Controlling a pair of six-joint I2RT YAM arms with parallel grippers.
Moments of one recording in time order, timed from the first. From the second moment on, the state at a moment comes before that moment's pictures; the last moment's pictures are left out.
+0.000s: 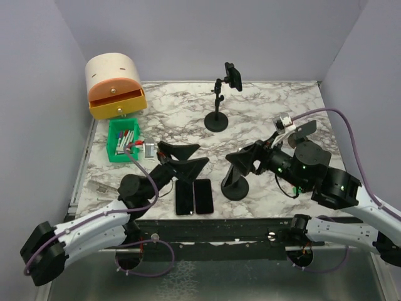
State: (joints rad) left arm -0.87 0.89 0.28 1.09 0.08 -0.72; right arm 1.08 0.79 1.08 -0.43 0.27 0.51
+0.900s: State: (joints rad) left arm -0.87 0.82 0.68 0.15 0.30 -0.31; right arm 1.08 1.10 1.28 -0.53 0.44 0.58
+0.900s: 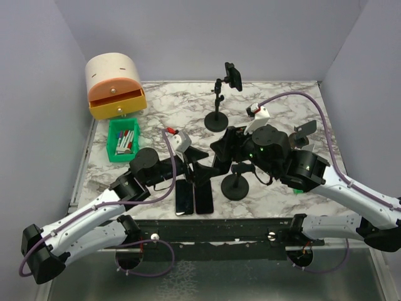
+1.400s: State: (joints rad) left arm -0.87 0.90 0.68 0.24 0.33 -0.37; right arm 1.08 1.12 1.28 -0.52 0.42 0.60
